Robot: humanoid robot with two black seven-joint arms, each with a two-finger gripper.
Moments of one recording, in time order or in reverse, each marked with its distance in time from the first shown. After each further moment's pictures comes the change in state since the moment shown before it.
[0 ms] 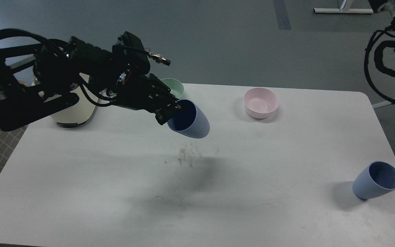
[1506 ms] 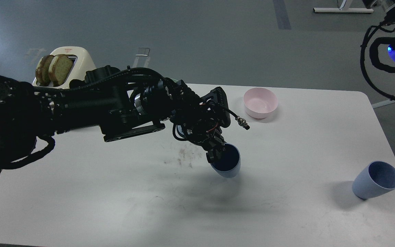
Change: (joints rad) left arm -0.060 -0.500 0.271 0.336 0.071 0.000 0.000; right arm 0.011 0.007 -0.047 0.008 0.002 0.000 0.000
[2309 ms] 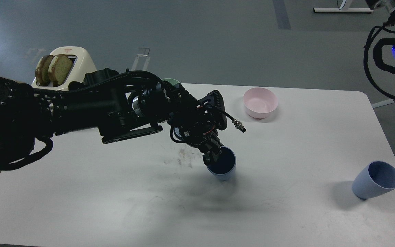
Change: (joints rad) left arm 0.008 0.009 0.010 0.001 -0.001 0.000 0.000; right arm -0.009 -0.020 0.000 0.019 0.000 0.000 0.000
